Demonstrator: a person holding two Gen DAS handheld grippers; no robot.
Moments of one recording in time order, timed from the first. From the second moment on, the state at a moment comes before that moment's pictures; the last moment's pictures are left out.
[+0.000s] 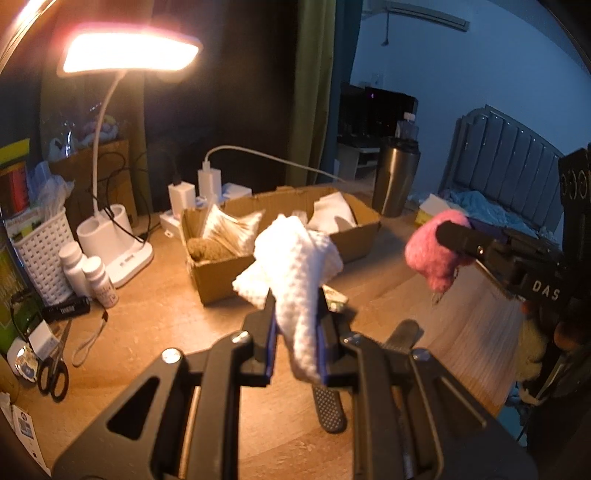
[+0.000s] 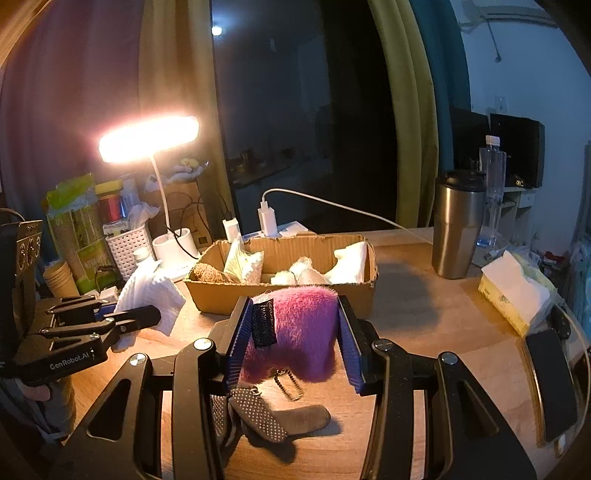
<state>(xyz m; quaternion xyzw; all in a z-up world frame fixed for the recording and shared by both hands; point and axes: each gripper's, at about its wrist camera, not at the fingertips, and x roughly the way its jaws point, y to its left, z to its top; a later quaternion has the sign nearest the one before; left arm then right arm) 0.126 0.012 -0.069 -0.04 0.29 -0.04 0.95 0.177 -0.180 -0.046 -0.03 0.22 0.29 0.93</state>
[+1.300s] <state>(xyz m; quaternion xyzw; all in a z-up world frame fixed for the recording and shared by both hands) 0.170 0.057 -0.002 -0.07 0.16 -0.01 0.98 0.234 -0.113 -0.007 -0.07 0.19 0.33 0.92</state>
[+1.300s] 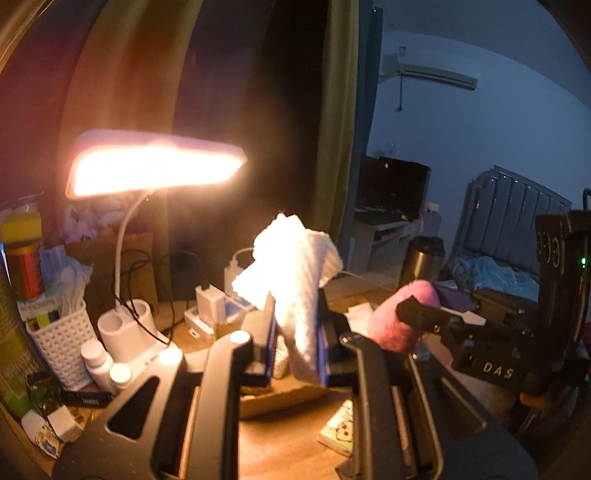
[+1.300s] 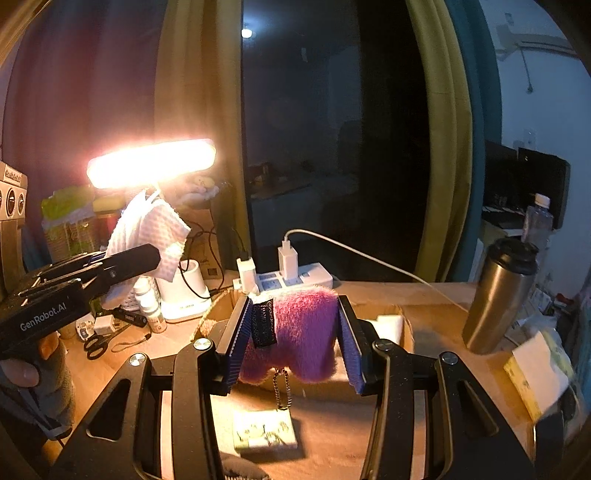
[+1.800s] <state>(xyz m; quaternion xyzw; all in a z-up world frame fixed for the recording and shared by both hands) 0.212 0.074 -0.031 -0.08 0.17 0.01 0.98 0.268 -0.072 -0.019 -0.08 0.19 0.35 0.91</state>
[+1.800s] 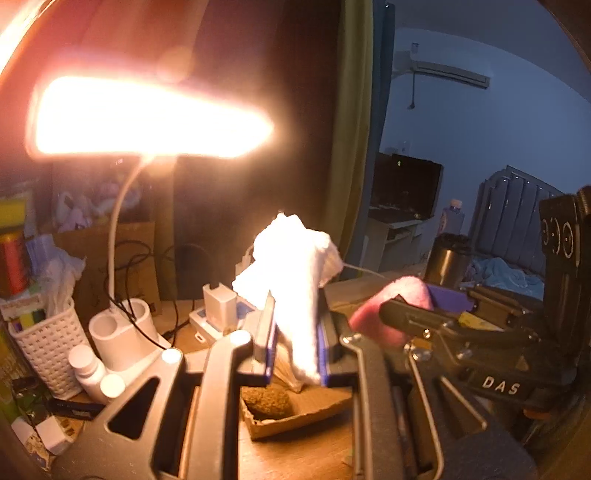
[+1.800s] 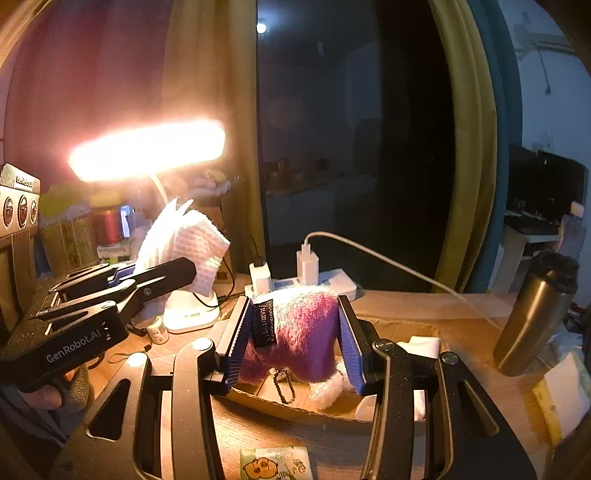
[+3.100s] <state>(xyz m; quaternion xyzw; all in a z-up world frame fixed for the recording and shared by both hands) 0.261 0.084 -0.095 -0.12 0.28 0.01 0.95 0.305 -0.057 -0.071 -0.09 0.26 0.33 0.90</state>
